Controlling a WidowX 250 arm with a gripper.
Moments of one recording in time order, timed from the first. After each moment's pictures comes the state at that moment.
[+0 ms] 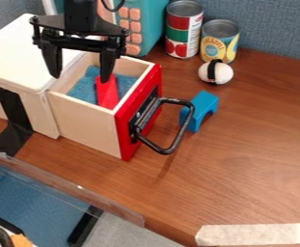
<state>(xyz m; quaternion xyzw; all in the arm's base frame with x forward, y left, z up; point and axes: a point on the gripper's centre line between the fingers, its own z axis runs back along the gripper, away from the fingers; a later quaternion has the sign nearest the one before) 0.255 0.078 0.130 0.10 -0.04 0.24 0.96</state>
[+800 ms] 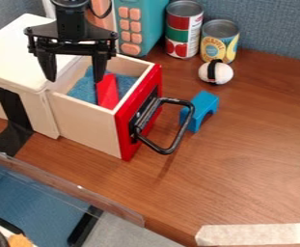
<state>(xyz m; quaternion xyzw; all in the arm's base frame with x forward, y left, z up) 0.266 0.102 0.112 0.10 -0.08 0.29 0.95</state>
